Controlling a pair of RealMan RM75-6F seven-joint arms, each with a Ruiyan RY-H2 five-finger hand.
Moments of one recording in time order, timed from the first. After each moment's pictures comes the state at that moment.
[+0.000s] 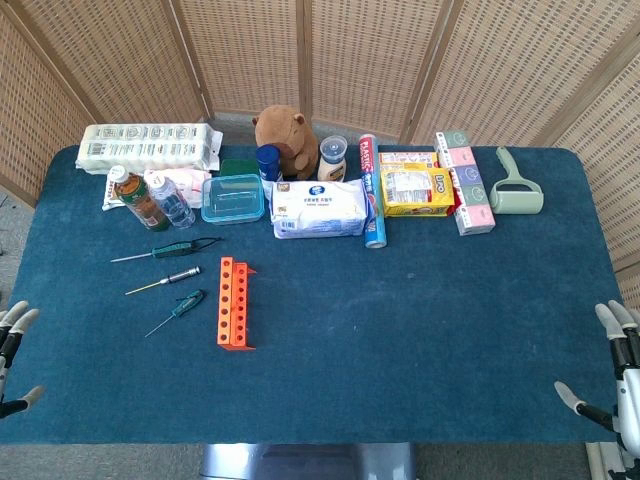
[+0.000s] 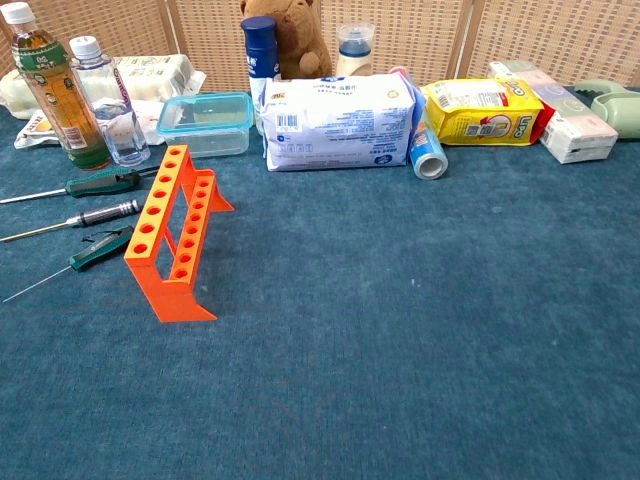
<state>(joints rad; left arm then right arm) 0.04 -0.95 0.05 -1.82 1.55 1.54 0.06 -0.13 -0.96 0.04 -1.97 -1.63 1.70 -0.09</state>
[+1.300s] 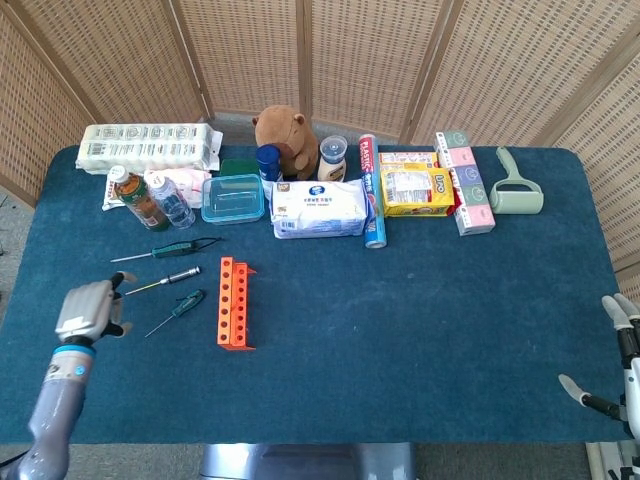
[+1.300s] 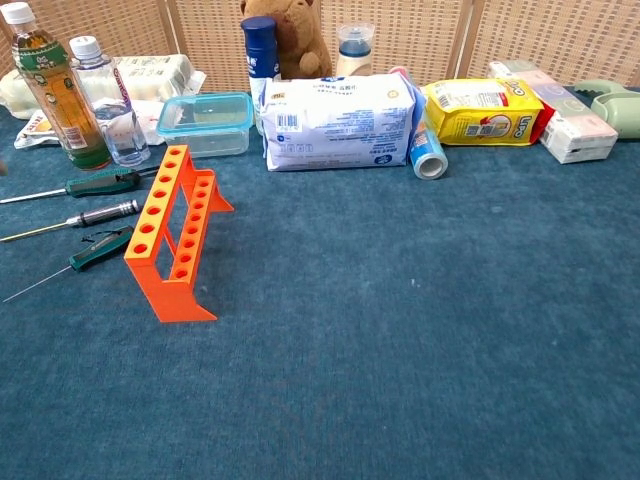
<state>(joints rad) -0.41 -1.24 -0.23 -1.91 0.72 1.17 0.56 -0.09 -0.92 0.07 -1.97 -1.54 1.64 0.01</state>
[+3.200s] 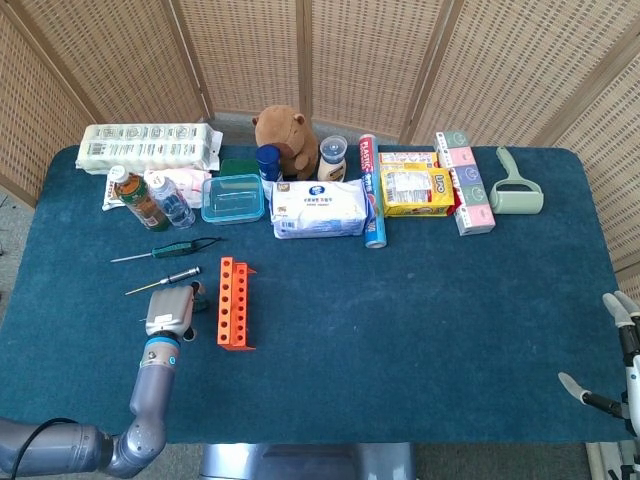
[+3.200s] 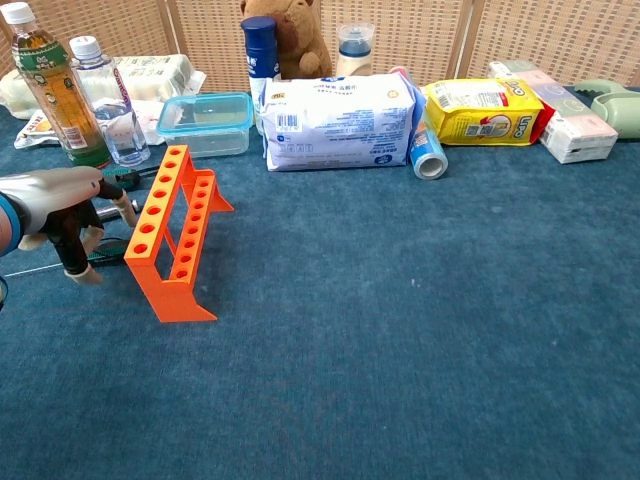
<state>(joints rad) -0.71 -1.61 -0.19 -1.78 0.42 1.37 0.83 -0.08 -0.90 0.07 -1.98 -1.53 1.64 0.05</state>
